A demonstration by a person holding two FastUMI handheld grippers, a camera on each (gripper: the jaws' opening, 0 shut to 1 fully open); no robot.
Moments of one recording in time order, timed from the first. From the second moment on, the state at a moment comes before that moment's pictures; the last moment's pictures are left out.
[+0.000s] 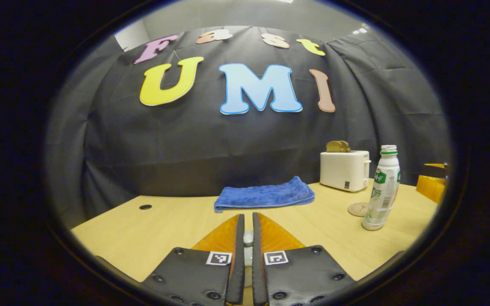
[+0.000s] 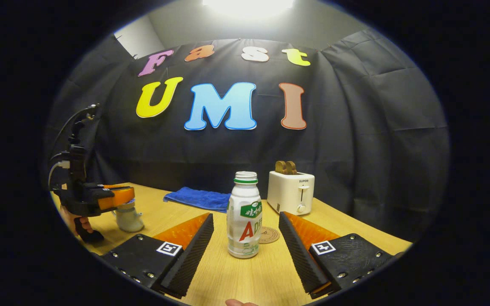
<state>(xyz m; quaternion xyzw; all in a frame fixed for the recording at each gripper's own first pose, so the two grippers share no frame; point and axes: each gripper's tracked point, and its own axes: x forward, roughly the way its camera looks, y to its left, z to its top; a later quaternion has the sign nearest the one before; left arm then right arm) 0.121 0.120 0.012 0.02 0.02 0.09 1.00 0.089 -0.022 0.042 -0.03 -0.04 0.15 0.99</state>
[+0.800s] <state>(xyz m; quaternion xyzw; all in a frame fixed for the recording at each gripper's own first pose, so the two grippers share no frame) 0.111 0.132 0.020 0.00 0.01 0.09 1.00 0.181 0.004 0.005 -0.06 0.04 0.17 0.98</state>
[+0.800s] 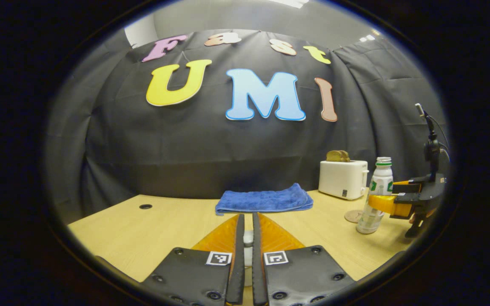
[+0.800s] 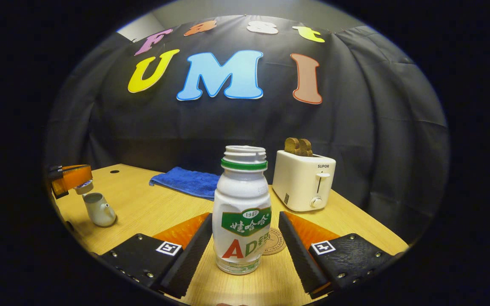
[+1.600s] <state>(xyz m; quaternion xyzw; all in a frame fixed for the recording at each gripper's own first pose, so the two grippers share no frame) 0.022 0.088 0.061 0.01 -0.04 0.04 1.00 0.149 0.020 0.017 -0.06 0.03 0.20 0.98</state>
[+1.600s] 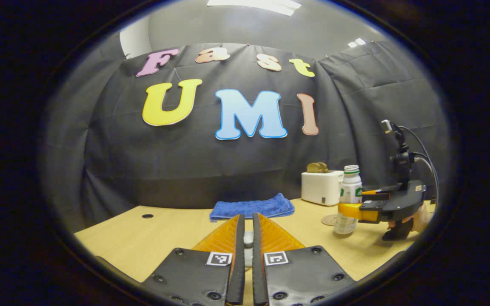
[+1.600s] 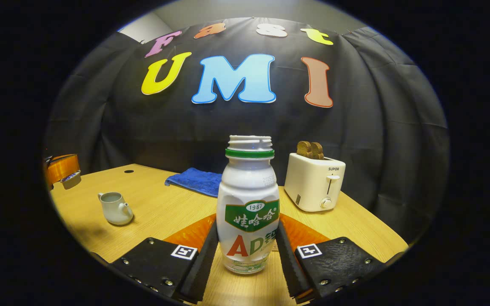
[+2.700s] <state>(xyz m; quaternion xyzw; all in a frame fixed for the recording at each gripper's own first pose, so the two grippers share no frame) -0.097 0.101 0.014 0.00 -0.01 0.05 1.00 0.117 0.140 0.013 -0.36 -0.02 0.24 0.90</state>
